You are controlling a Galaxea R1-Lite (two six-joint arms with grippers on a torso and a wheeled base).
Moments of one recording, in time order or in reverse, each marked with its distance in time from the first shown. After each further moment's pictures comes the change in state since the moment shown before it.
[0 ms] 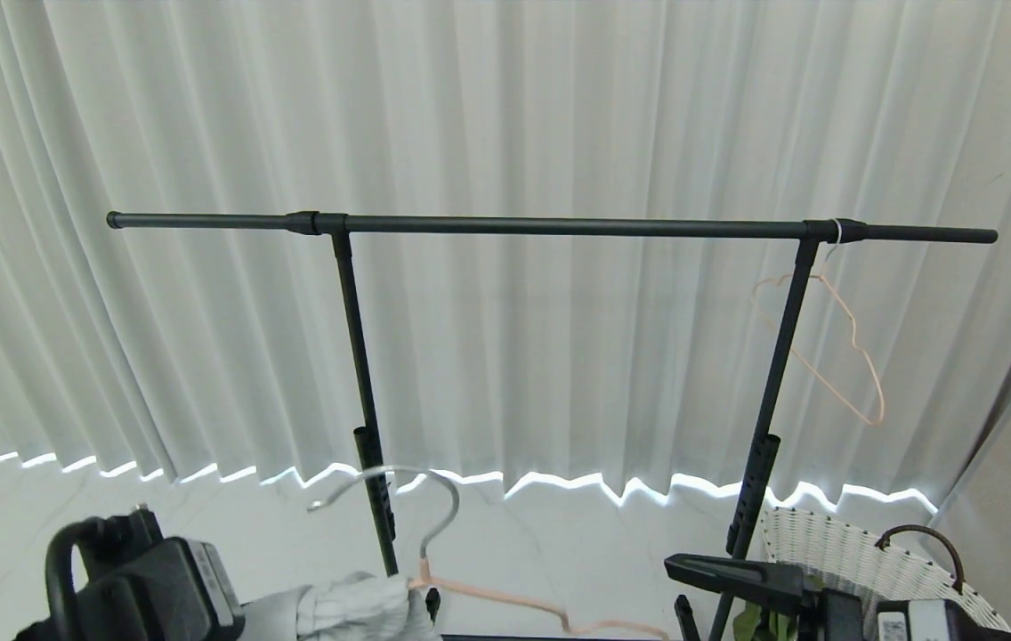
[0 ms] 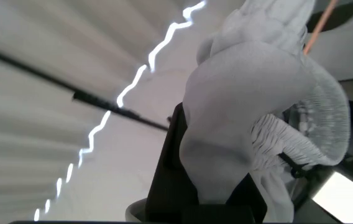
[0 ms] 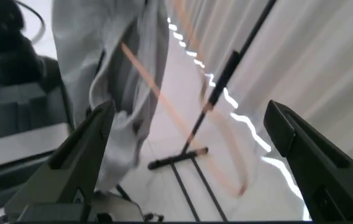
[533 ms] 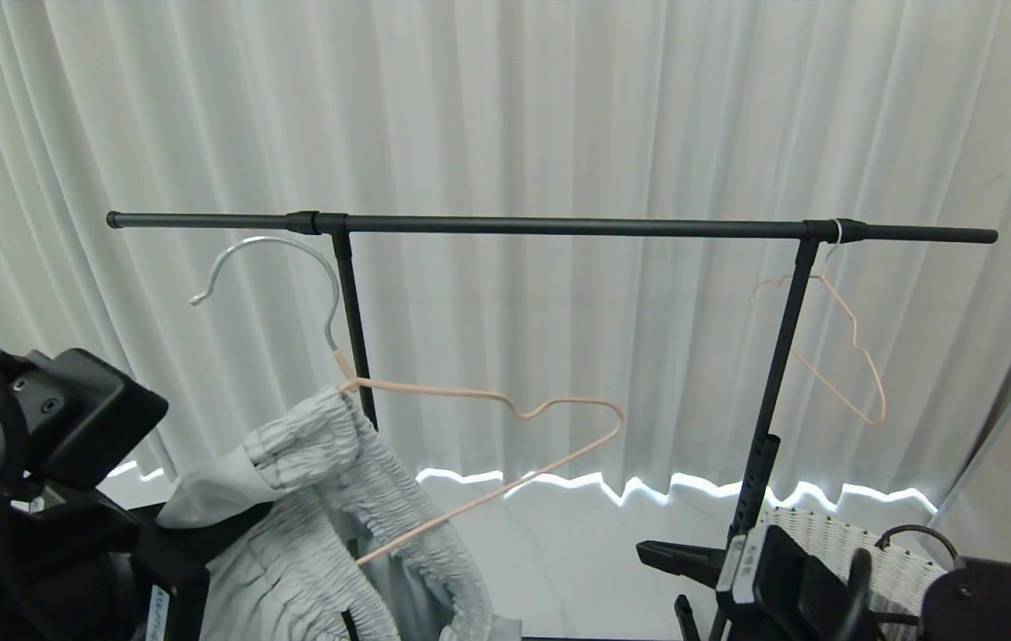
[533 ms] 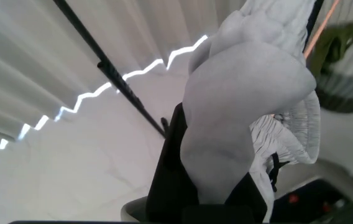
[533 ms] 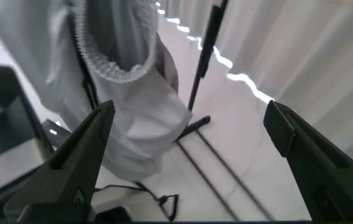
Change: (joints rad) left arm 0.182 0.020 -0.135 -0.002 0.008 -0.292; right arm -0.060 0.184 -0.089 0.031 -0.093 0.158
